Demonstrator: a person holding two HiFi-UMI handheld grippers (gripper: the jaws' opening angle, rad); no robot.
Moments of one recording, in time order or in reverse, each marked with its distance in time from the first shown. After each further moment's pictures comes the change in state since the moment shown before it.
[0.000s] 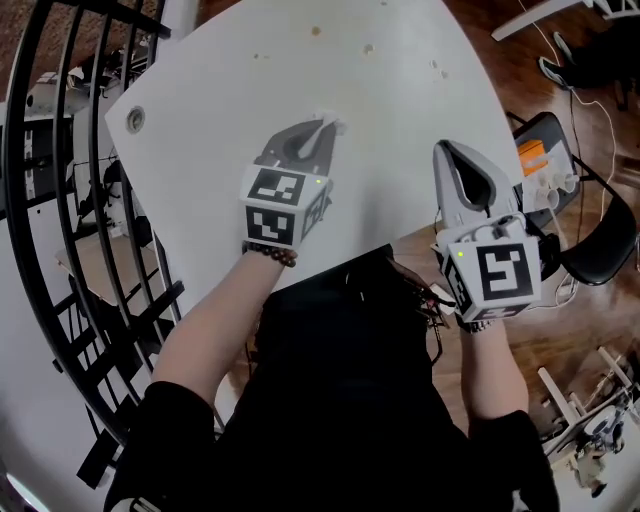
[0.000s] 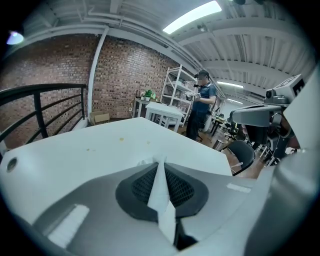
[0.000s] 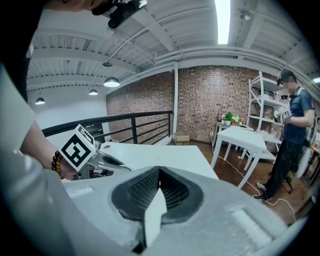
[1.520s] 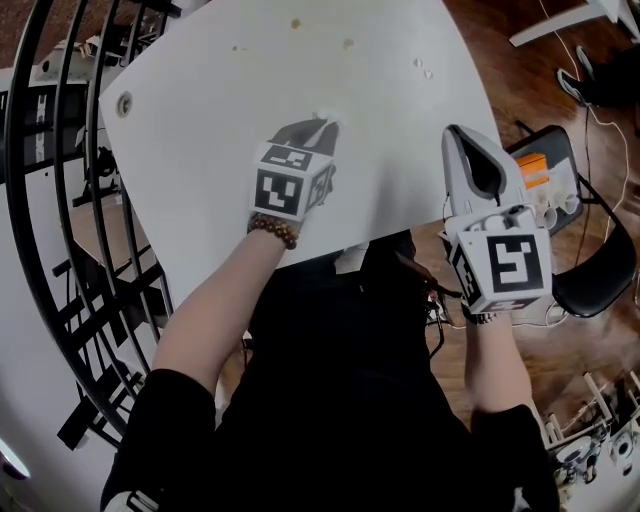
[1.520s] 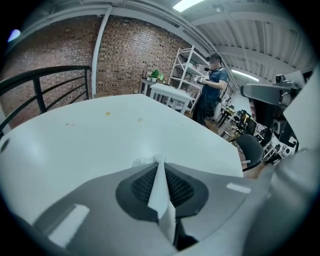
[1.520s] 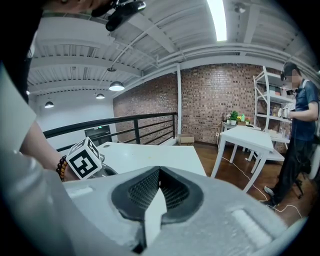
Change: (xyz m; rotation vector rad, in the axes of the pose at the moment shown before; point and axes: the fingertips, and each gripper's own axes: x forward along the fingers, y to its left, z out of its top) left arm 0.082 -0.032 -0.047 -0.087 0.195 0.063; right arm 0.013 -0.082 -0.020 -0.026 -0.050 0.111
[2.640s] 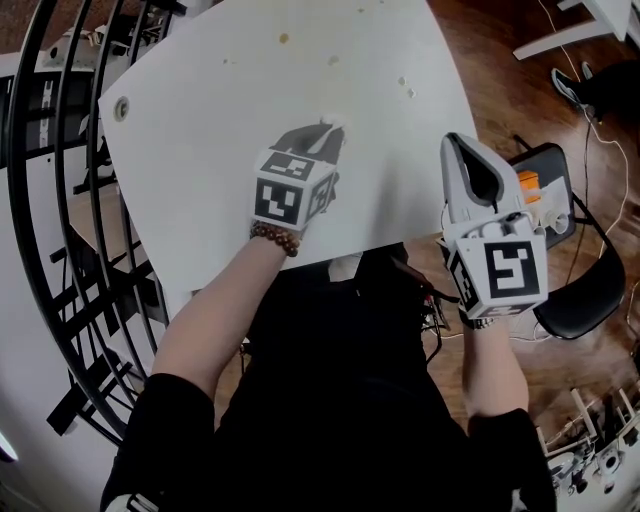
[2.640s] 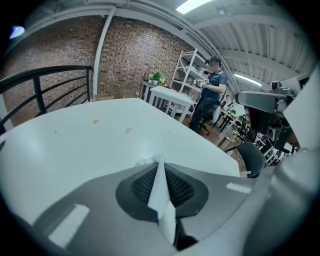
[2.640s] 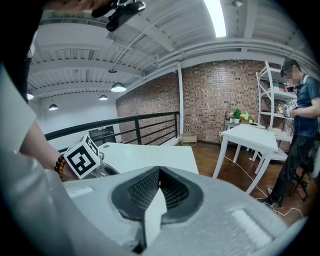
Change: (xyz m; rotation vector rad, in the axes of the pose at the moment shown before) left arm 0.024 -0.028 0.035 -0.039 -0.027 0.002; right arm 0.010 -0.046 0.002 -0.005 -0.002 0.060
